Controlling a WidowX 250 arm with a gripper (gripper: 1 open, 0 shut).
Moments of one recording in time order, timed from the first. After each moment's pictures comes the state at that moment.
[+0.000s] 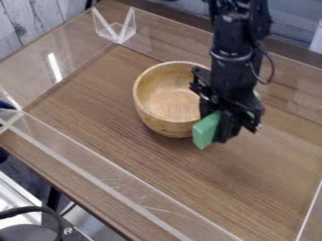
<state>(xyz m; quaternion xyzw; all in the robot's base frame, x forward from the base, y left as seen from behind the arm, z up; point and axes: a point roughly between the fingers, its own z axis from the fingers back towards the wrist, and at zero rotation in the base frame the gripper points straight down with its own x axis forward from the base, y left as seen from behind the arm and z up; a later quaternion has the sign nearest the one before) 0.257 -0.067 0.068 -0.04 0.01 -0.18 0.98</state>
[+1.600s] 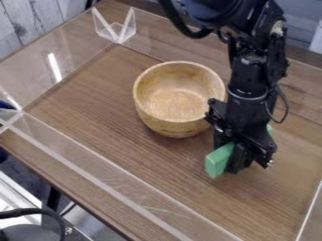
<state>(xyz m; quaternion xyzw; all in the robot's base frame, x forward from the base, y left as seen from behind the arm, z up) 0.252 -0.086 0.036 -0.04 0.03 -0.20 0.98</state>
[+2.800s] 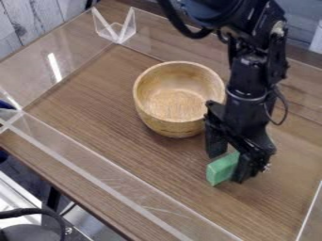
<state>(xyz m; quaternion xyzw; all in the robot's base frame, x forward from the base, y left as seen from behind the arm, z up) 0.245 -0.085 0.043 -0.04 0.04 -0.20 0.98</state>
